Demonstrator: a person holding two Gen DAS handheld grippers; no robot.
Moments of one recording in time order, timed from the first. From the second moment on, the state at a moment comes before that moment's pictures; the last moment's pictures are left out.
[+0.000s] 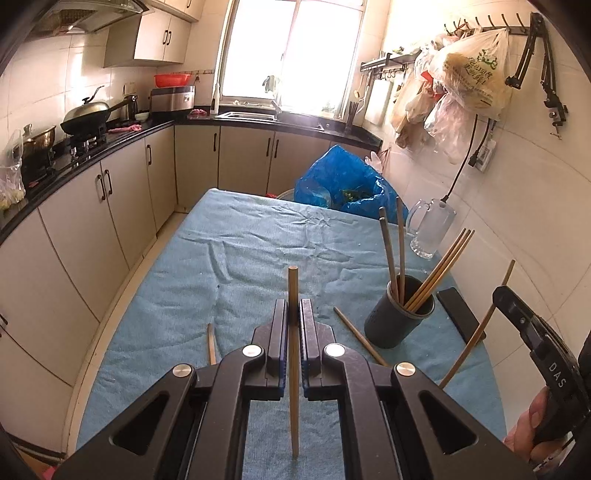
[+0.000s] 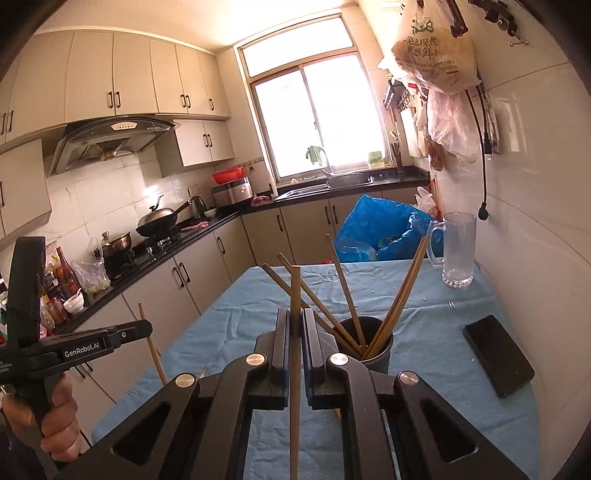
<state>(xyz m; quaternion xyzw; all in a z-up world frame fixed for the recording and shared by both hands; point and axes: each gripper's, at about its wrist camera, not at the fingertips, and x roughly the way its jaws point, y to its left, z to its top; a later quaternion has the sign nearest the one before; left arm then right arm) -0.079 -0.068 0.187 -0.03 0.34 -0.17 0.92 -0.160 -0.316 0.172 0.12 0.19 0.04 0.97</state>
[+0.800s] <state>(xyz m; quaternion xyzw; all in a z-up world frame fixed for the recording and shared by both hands) -0.084 -0.081 0.196 -0.01 0.33 -0.18 0.93 -0.157 -0.320 0.172 0.12 0.19 0.04 0.97</state>
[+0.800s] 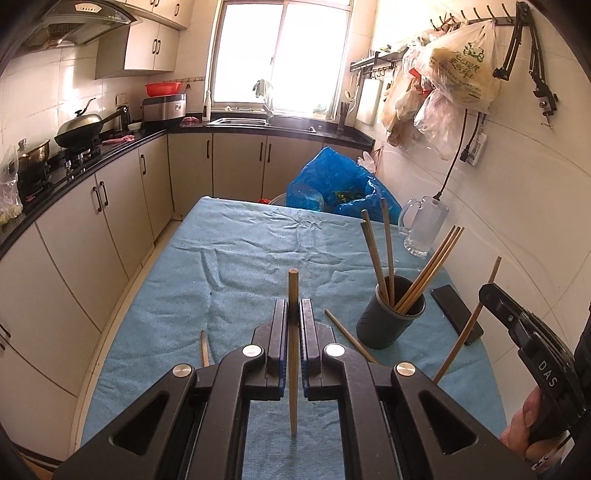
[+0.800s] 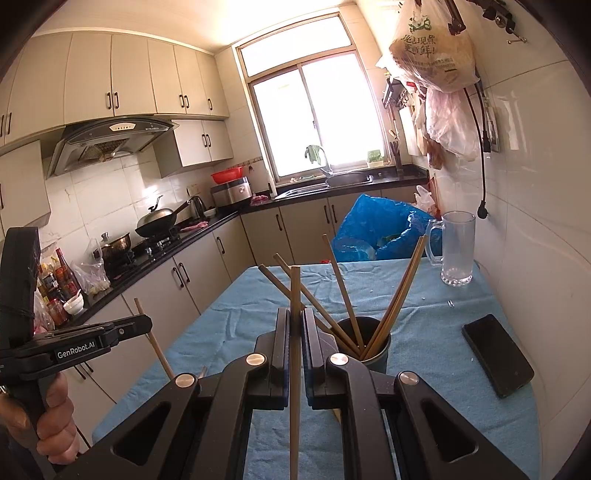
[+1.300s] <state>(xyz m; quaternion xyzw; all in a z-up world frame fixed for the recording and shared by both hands) -0.091 -0.089 0.205 0.00 0.33 -0.19 0.93 -0.169 -0.330 0.177 0.13 0.17 0.03 0.97</state>
